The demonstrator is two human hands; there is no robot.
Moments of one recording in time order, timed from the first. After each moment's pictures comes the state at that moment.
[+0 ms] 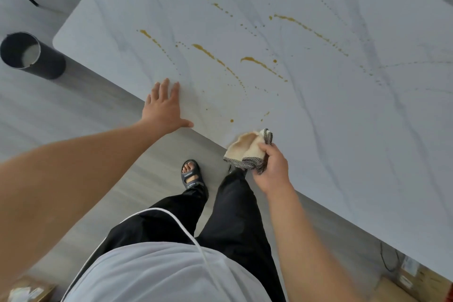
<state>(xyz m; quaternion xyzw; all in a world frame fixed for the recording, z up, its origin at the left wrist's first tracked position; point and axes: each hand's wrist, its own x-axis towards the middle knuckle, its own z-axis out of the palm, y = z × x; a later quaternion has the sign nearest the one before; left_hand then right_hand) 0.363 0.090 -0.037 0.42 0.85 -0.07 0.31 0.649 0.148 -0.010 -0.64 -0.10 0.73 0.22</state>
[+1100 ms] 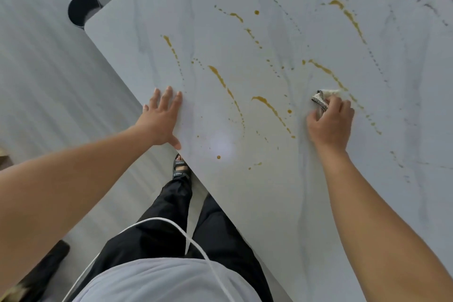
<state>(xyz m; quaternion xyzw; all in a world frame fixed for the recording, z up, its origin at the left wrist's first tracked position) 0.365 0.133 -0.038 0.30 0.86 -0.15 0.39 0.613 0.462 -0.093 -0.46 -0.86 0.18 0.10</state>
